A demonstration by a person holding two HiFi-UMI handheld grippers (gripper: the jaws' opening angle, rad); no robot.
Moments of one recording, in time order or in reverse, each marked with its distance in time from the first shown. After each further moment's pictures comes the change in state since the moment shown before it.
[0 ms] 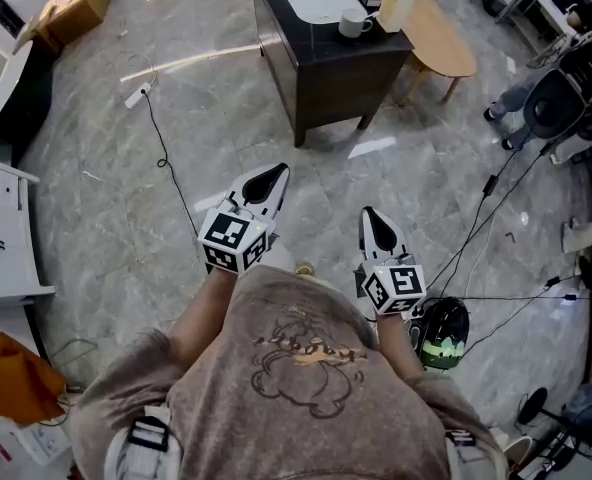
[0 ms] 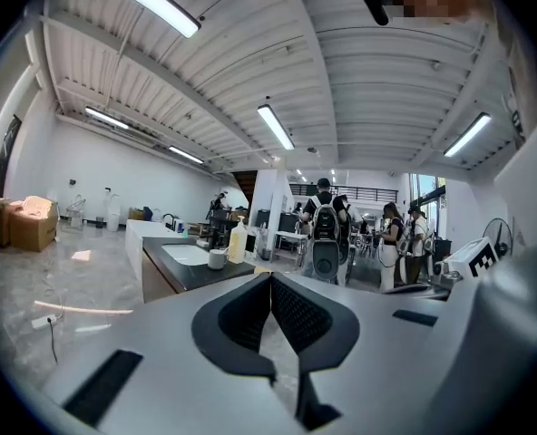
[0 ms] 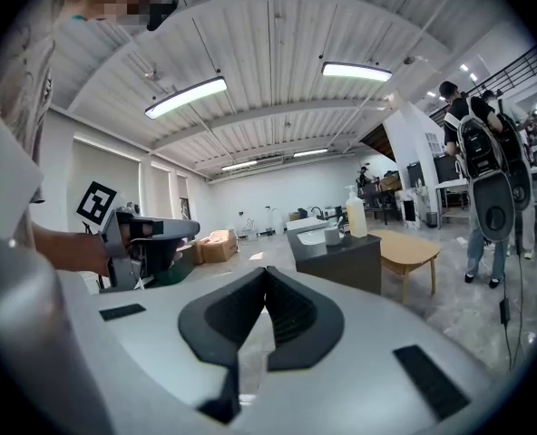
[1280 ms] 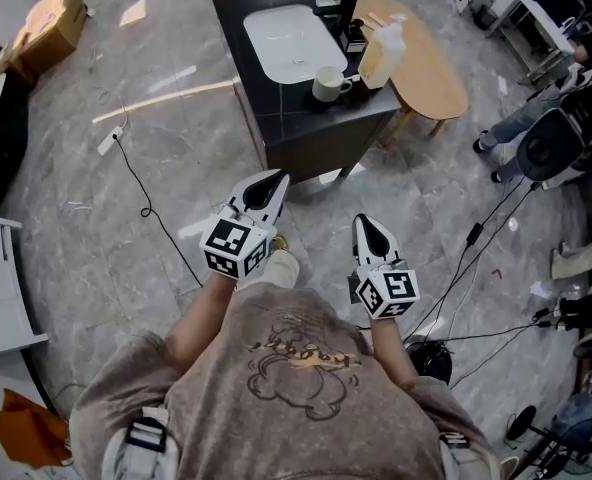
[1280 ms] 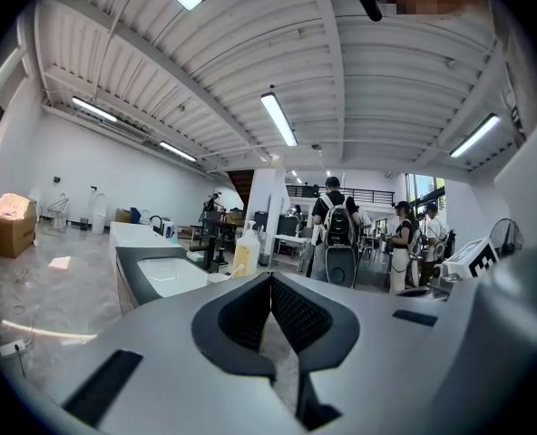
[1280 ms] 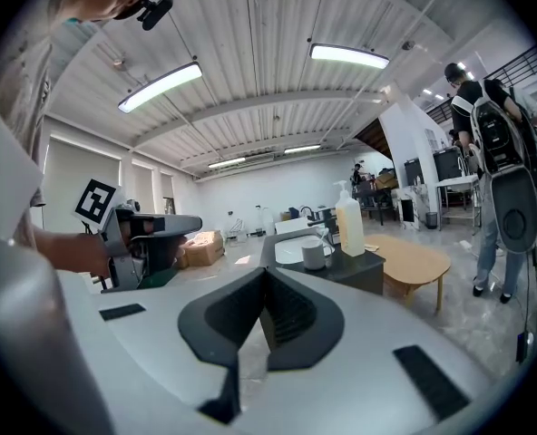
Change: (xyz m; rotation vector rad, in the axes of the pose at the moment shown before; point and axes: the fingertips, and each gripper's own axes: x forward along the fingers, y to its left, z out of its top) left arm 0.271 0.126 0.060 0.004 -0.012 -0.046; right arm 0.235 -0.165 0.073 0.016 0.015 -0.034
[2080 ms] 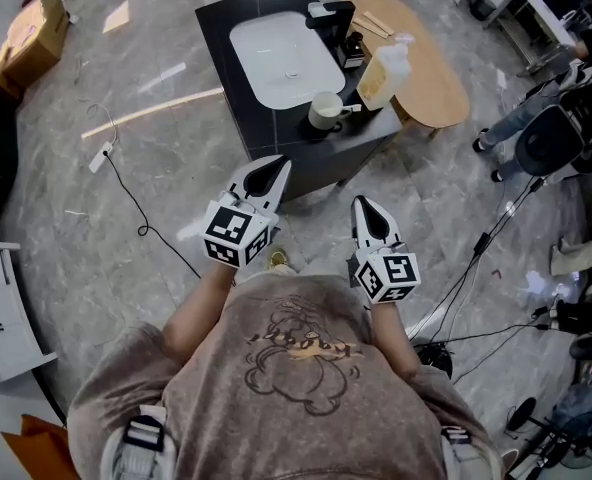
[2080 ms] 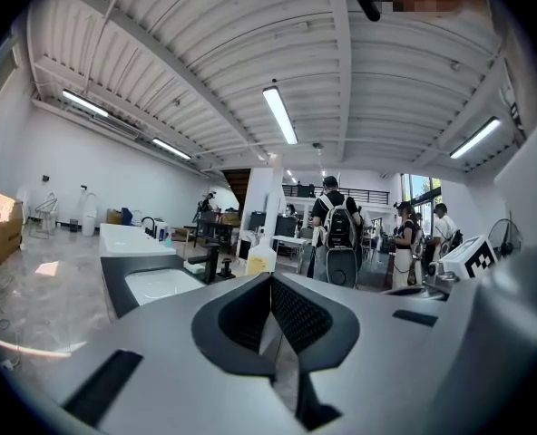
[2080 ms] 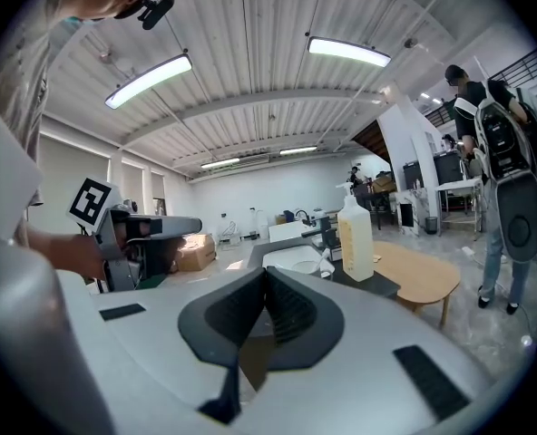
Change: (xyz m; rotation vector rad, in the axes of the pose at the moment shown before) left arm 0.114 0.090 0.044 0.010 0.002 -0.042; right arm 0.138 -0.046 0.059 -0.005 -0.016 -0.031
